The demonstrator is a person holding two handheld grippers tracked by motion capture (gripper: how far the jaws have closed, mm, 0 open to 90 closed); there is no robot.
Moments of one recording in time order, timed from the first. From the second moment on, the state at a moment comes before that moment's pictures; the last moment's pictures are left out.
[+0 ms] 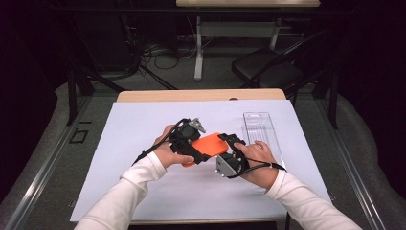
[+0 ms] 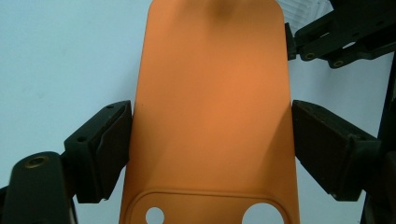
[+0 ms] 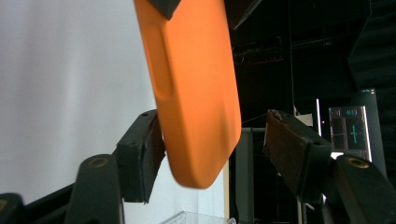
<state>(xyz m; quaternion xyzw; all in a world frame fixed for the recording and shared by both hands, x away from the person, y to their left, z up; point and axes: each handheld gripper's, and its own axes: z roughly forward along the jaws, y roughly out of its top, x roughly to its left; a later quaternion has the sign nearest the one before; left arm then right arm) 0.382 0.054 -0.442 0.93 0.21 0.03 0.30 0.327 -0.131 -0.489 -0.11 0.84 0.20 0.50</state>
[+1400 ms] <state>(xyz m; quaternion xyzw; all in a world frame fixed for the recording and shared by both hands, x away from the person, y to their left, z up) 0.377 0.040 -0.437 0.93 0.20 0.01 0.30 0.322 -0.127 -0.502 -0.17 0.80 0.16 0.56</state>
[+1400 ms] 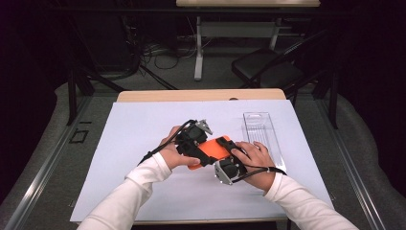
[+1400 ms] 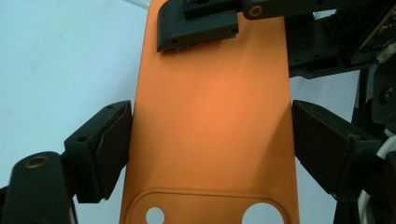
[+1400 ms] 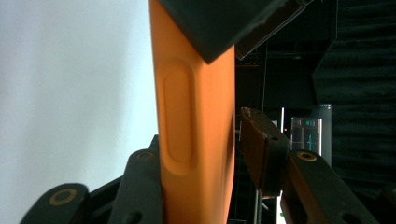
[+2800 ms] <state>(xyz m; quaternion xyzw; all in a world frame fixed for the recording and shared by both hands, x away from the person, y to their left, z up) 0.392 0.050 -0.446 0.92 0.24 -0.05 0.32 0.323 -0.123 -0.513 -0.19 0.77 0.13 0.60</state>
